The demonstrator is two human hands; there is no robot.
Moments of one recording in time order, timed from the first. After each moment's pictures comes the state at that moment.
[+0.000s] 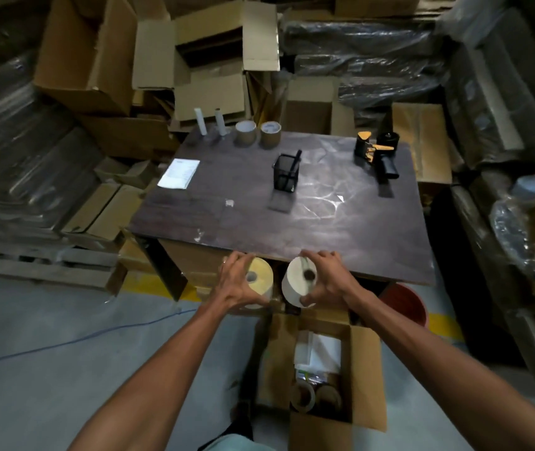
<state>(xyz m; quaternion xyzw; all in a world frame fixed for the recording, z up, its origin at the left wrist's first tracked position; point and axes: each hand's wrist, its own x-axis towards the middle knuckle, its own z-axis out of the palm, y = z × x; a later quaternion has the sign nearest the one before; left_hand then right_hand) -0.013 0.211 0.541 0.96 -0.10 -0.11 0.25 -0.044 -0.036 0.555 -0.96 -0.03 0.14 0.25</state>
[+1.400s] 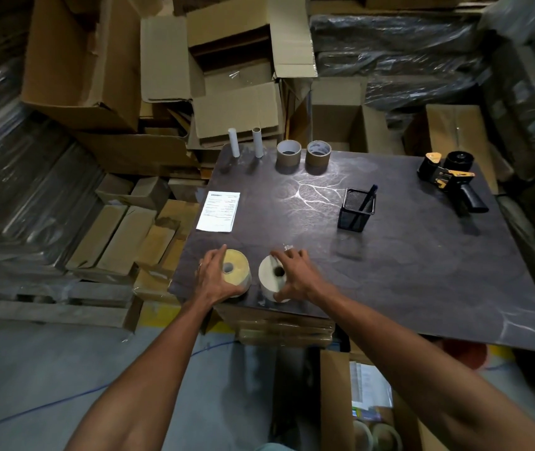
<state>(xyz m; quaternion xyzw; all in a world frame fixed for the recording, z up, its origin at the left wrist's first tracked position) 0.236 0.414 0.516 0.95 -0.03 -0.12 0.28 0.203 0.189 0.521 -0.96 -0.03 0.16 0.22</state>
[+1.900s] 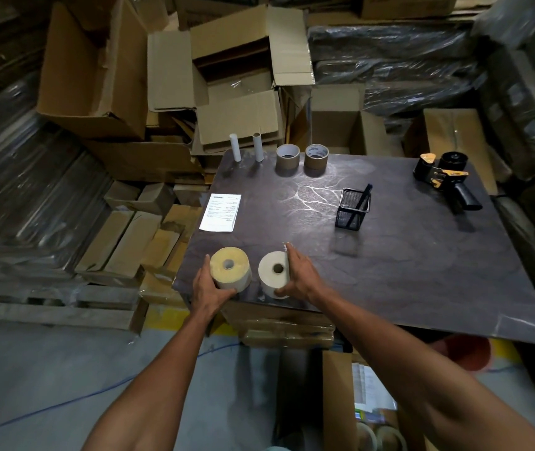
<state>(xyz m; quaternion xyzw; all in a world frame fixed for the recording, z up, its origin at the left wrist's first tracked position) 0.197 0.423 0.507 0.91 0.09 -0.09 0.39 0.184 0.187 0.516 -0.93 0.05 0.14 0.34</state>
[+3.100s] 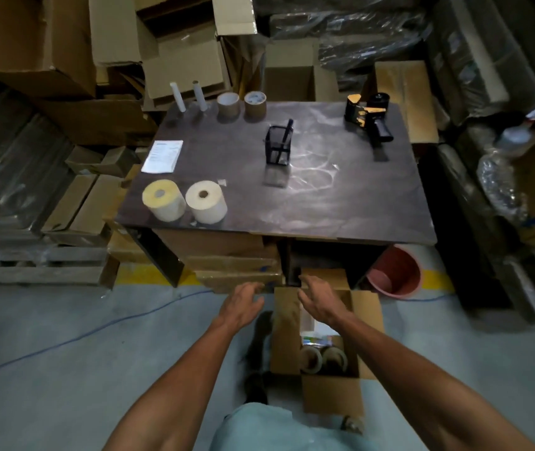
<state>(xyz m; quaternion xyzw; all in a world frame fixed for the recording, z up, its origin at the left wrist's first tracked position) -0.065 0.236 0.450 0.92 -0.10 -0.26 0.26 -0.113 0.019 0.440 -0.93 0.09 0.16 0.32</state>
